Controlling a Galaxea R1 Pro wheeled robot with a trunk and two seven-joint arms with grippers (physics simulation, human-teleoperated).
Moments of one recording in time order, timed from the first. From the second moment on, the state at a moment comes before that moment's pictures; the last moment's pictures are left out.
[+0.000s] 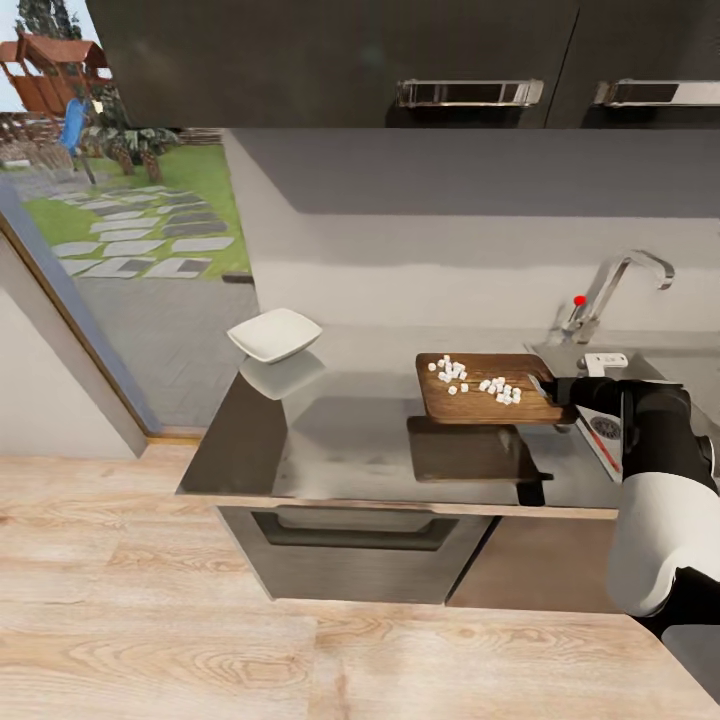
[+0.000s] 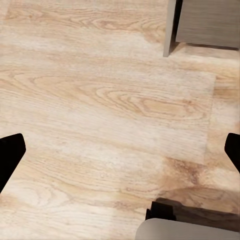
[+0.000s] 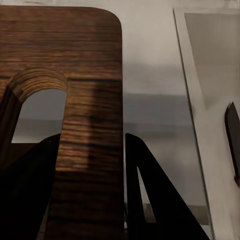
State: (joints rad) left arm -0.31 0.05 -0.01 0.08 0.11 -0.72 0.14; right arm -1.08 -0.16 -0.55 -0.95 0.63 0.60 0.68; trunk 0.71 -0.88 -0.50
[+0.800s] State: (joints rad) left arm -0.30 0.05 -0.01 0.08 0.11 -0.72 0.14; right arm -1.08 -0.16 -0.55 -0.95 0.64 0.60 0.68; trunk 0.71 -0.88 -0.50
